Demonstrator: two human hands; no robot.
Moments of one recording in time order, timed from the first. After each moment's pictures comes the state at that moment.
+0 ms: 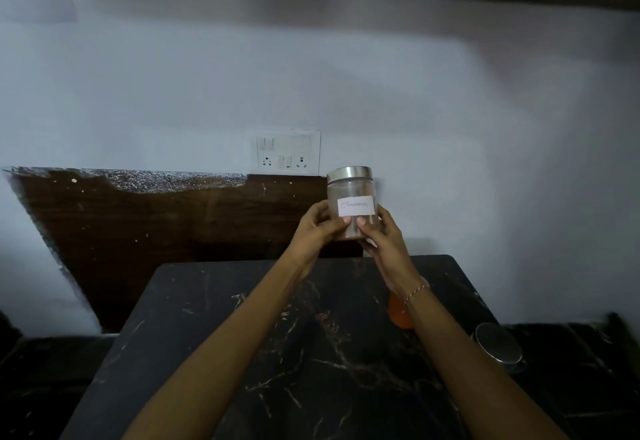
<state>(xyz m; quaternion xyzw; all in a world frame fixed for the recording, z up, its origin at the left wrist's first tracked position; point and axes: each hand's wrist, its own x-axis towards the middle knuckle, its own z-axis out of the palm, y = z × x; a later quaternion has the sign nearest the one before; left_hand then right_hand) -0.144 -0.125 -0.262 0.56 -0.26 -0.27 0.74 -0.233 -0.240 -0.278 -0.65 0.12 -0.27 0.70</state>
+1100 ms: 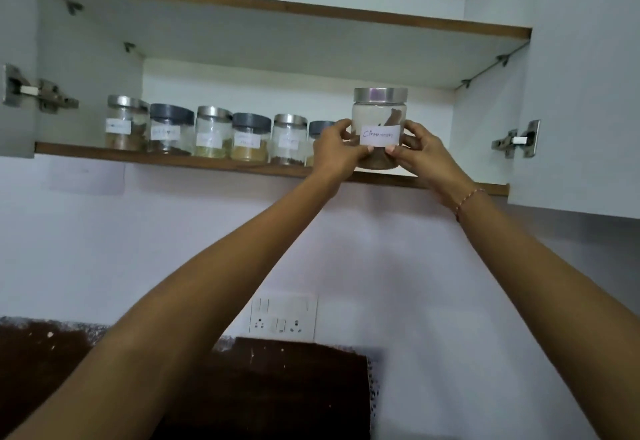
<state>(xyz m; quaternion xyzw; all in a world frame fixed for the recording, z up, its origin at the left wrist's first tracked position) -0.103 -0.194 0.101 0.60 -0.41 0.17 0.67 -0.179 -0.324 0.106 -0.78 -0.09 -0.42 0.45</state>
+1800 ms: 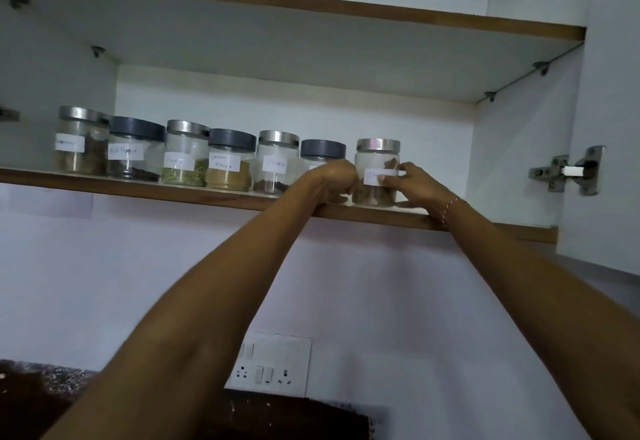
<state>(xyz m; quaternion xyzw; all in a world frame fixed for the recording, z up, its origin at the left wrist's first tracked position) 0.000 -0.264 0.149 0.77 -0.38 -0.05 0.51 -0.064 -0.418 0.143 -0.85 0.09 -0.32 0.40</state>
